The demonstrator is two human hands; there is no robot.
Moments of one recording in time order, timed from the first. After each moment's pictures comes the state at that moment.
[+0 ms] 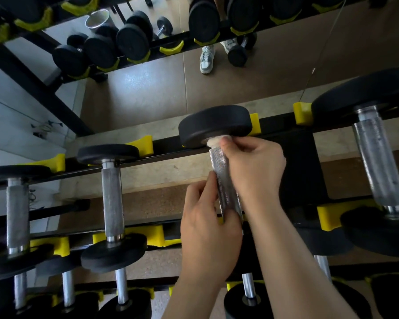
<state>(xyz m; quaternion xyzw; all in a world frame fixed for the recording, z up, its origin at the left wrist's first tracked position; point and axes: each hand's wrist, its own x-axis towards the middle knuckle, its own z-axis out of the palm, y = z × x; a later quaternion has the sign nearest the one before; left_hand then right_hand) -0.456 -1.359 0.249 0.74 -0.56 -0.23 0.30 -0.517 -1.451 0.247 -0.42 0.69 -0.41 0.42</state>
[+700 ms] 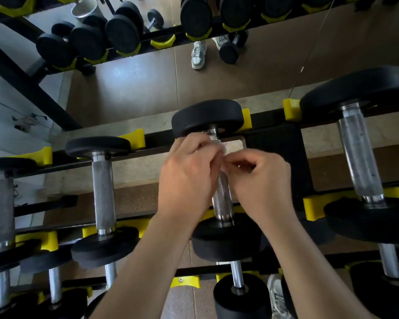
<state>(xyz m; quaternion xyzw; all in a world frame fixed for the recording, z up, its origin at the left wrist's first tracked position) -0.426 -1.413 0.256 0.64 -0.72 -0.03 0.26 -0.551 -1.416 0.250 -0.57 0.63 -0.35 0.40</state>
